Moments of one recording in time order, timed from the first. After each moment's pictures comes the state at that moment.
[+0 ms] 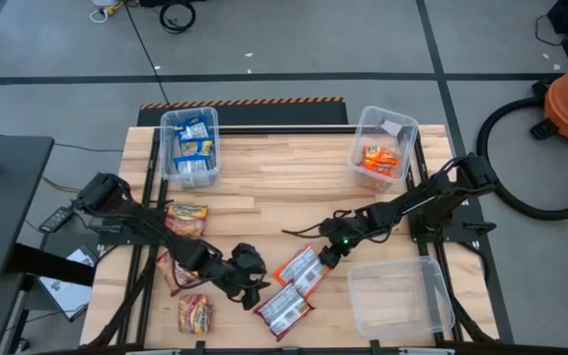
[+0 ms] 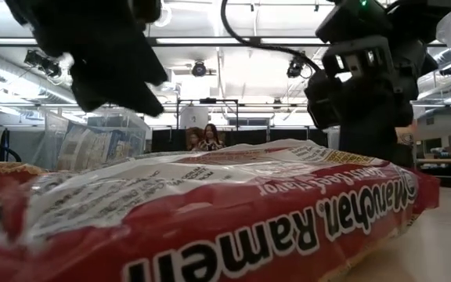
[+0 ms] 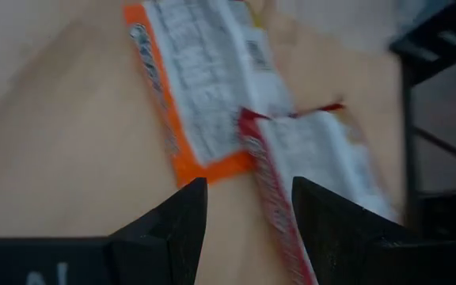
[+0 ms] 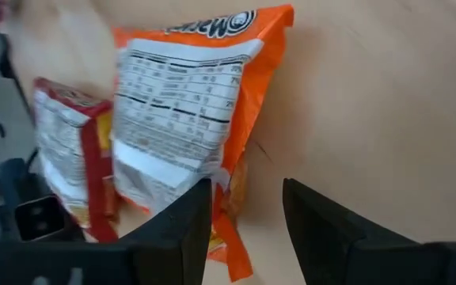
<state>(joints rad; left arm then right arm) -0.56 1.67 0.91 0.02 -0.39 -0.85 0.22 1.60 0.66 0.06 -0.22 1.08</state>
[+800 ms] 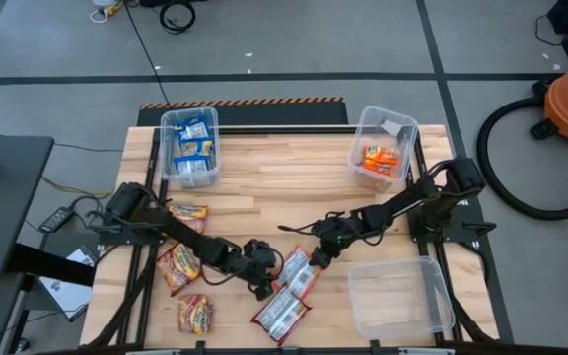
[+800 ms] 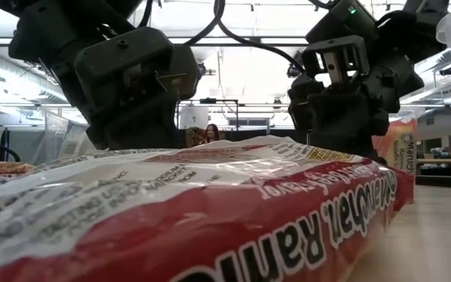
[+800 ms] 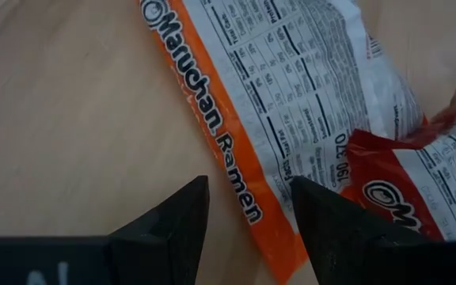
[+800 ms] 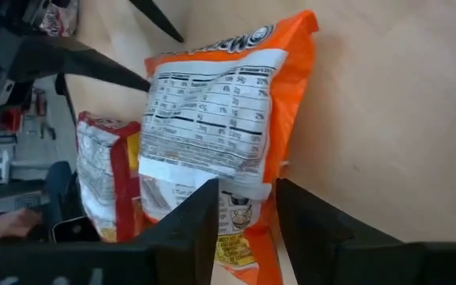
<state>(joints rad) -0.43 1.90 0.91 0.13 -0.28 -0.77 0.20 1.72 0.66 0.31 -0.25 1.08</state>
